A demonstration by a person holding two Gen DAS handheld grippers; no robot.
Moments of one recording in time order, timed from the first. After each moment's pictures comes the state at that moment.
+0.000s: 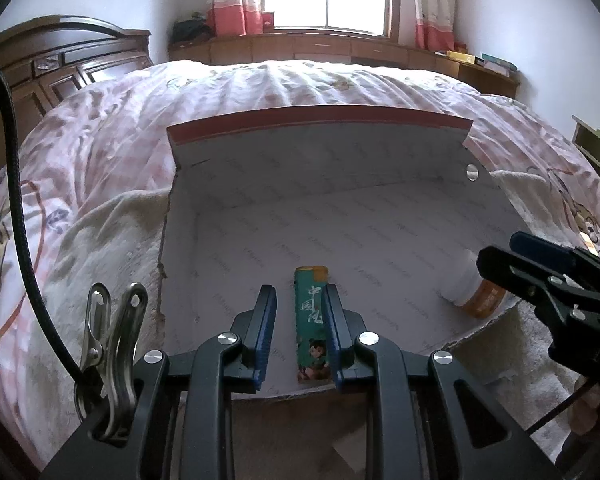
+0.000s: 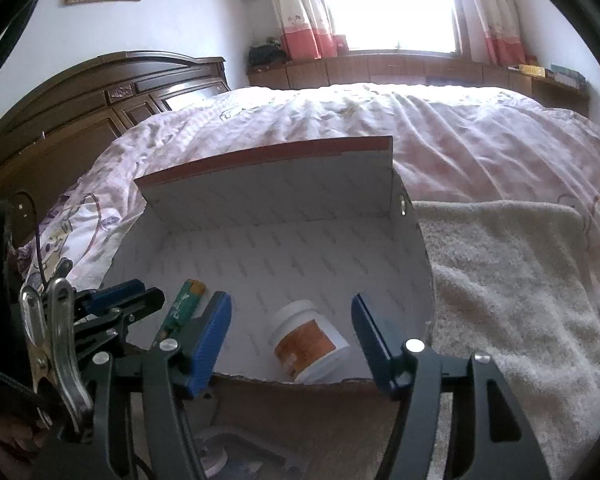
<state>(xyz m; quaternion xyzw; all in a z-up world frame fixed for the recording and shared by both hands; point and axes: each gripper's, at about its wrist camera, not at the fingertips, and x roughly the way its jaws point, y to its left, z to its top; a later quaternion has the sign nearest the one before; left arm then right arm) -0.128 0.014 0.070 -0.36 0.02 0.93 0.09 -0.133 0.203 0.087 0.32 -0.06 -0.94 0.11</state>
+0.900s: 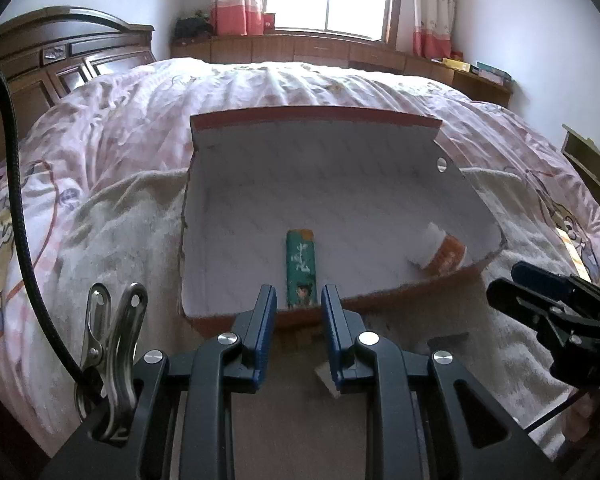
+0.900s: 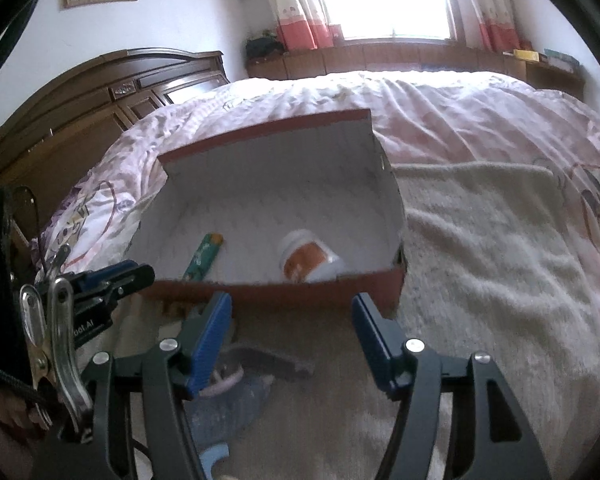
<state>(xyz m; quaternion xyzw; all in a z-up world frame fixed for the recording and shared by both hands) -0.079 0.004 0.080 -0.36 0.00 0.93 0.10 -0.072 0.215 0.085 0.34 -0.08 -0.93 0.11</state>
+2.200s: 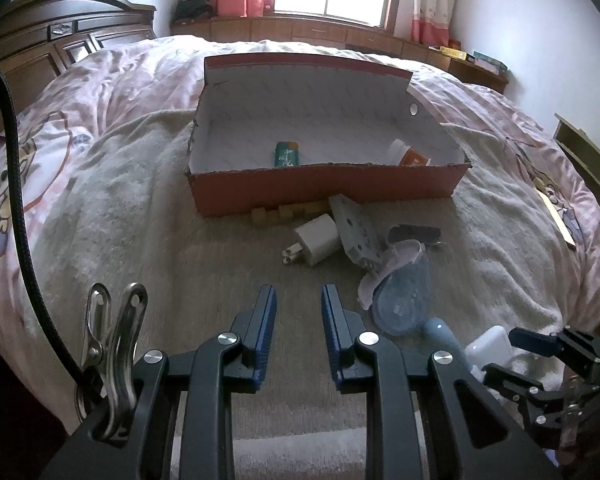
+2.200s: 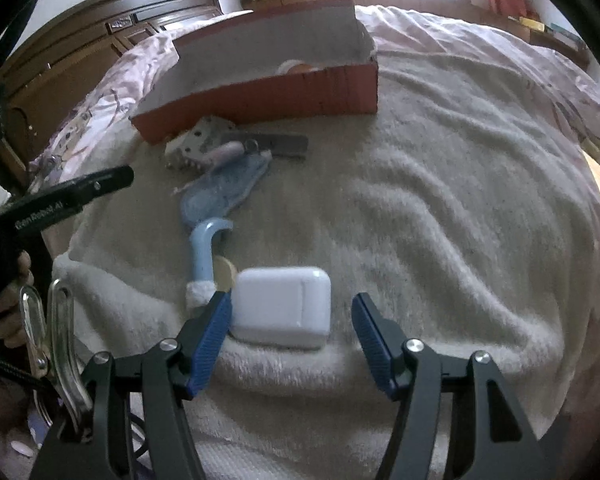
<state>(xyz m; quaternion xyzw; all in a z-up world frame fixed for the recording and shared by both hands) 0.001 0.001 0.050 -0.39 -0.02 0.92 0.10 0.039 0.212 0.020 0.45 -0.04 -0.89 0.10</state>
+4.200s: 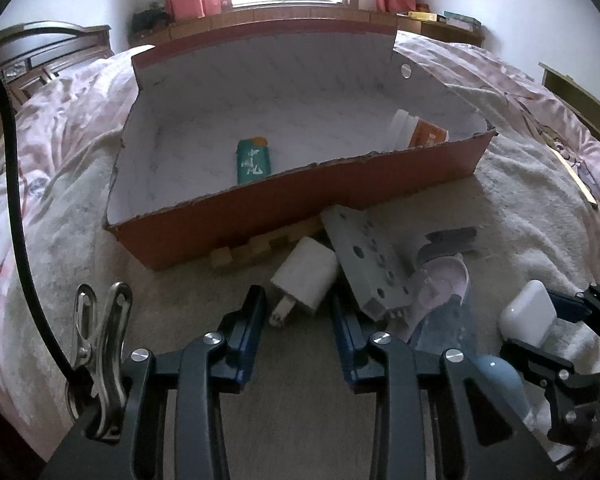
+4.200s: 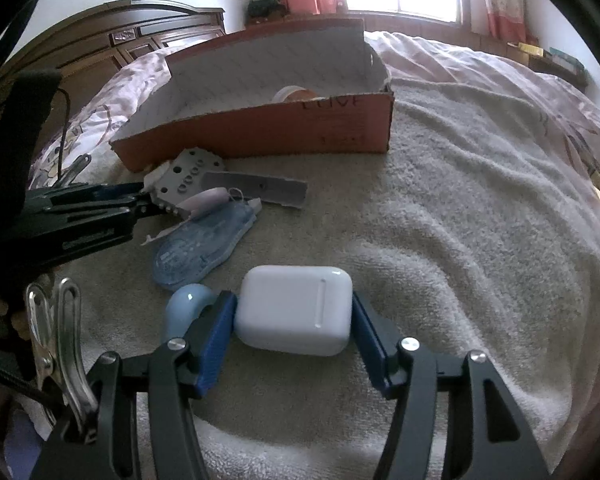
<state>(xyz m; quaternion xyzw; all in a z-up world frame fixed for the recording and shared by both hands) -0.062 0.033 0.022 -0.40 0.07 0.90 0.14 -0.001 0.205 0.012 0.39 -0.03 -0.91 0.09</state>
